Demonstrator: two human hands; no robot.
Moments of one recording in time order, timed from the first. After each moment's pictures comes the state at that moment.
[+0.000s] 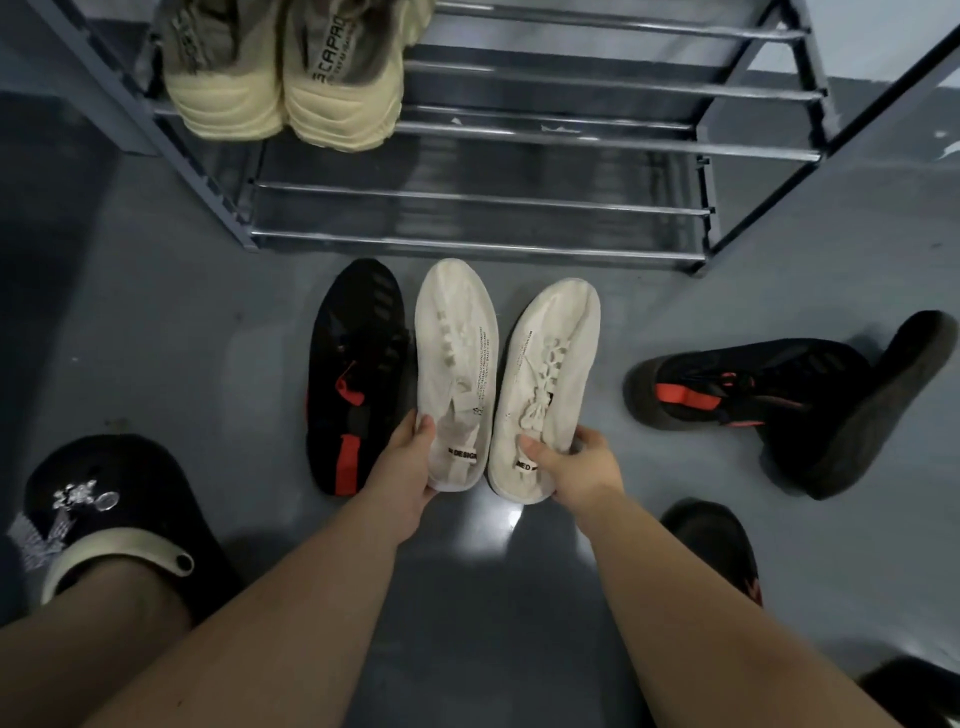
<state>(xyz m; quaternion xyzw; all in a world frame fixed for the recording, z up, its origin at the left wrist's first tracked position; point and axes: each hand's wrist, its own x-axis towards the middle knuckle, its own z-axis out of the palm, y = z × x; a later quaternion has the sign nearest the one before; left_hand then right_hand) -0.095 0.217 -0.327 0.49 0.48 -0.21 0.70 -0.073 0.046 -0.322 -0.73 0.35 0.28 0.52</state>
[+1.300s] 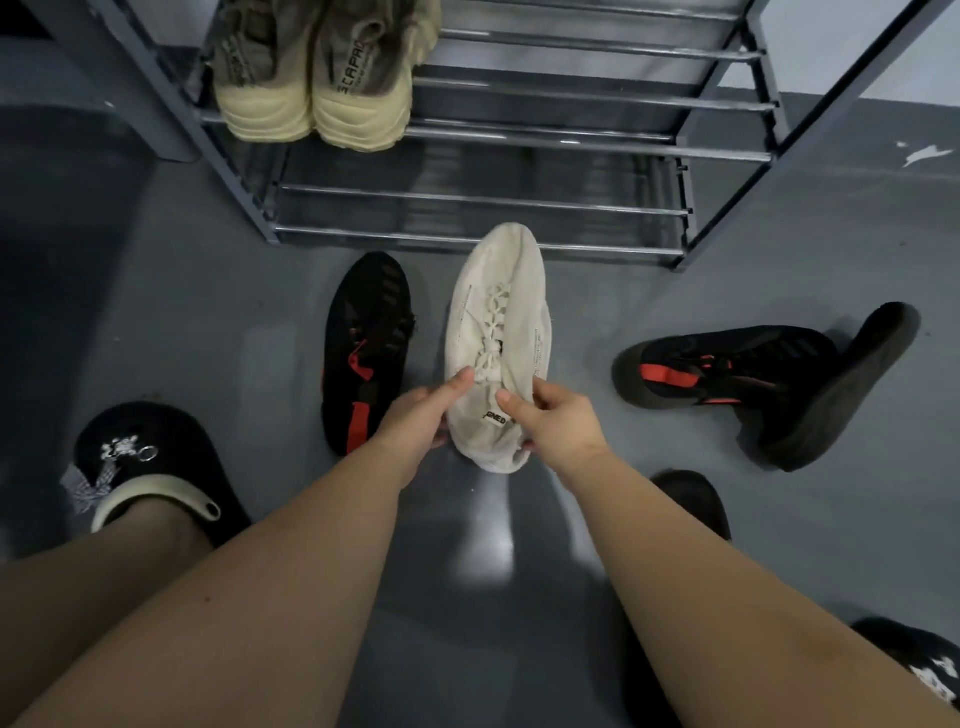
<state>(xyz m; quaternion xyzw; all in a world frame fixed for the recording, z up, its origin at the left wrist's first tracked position) -0.098 0.215 -0.284 0.63 0.33 -0.26 0.66 -0.080 0.057 -0.273 -0.72 0.18 0.27 0.61</state>
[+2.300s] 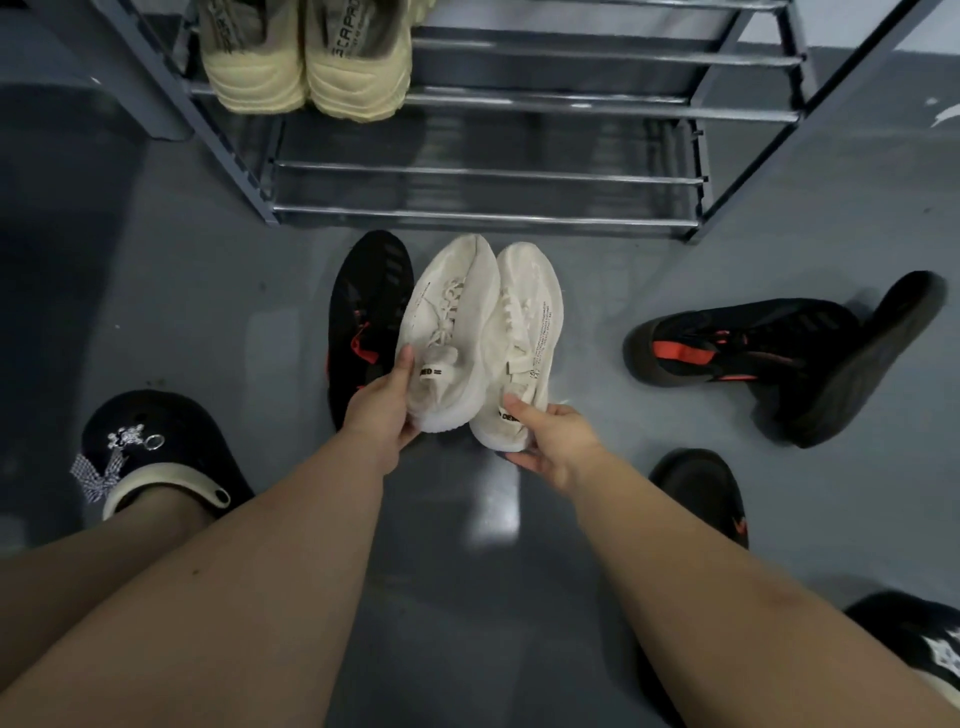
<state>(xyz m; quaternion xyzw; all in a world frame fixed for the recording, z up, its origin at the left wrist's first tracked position) -0.102 0.241 -0.288 0.56 0.47 -0.16 0.66 -0.094 0.066 -0.309 -0.57 0.38 0.35 0.63</state>
